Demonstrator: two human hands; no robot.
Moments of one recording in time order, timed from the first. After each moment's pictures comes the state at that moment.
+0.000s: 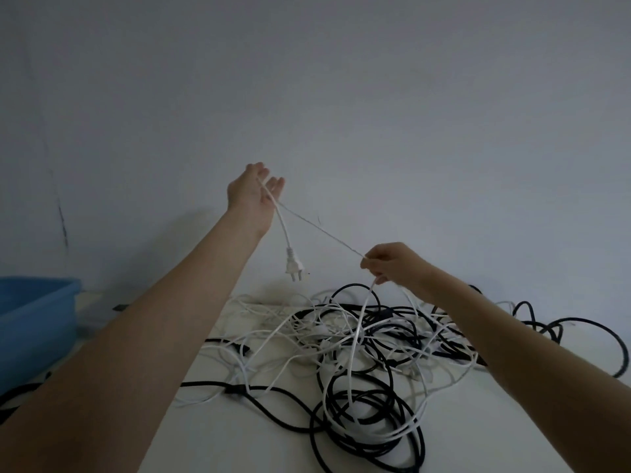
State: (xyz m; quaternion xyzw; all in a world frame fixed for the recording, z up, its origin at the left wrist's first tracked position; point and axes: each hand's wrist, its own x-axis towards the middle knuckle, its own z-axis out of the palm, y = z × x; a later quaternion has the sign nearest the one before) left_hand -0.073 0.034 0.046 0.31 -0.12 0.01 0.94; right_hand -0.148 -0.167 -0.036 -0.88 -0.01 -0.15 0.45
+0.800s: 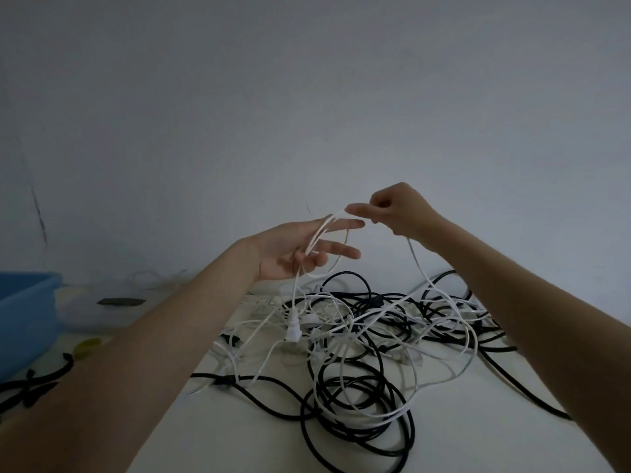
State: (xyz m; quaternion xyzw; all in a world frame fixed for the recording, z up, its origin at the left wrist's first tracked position) left_hand -0.109 0.017 -0.007 0.61 -0.32 -0.38 0.62; right_hand -0.162 -0.169 0.016 -0.91 -0.05 -0.28 0.30
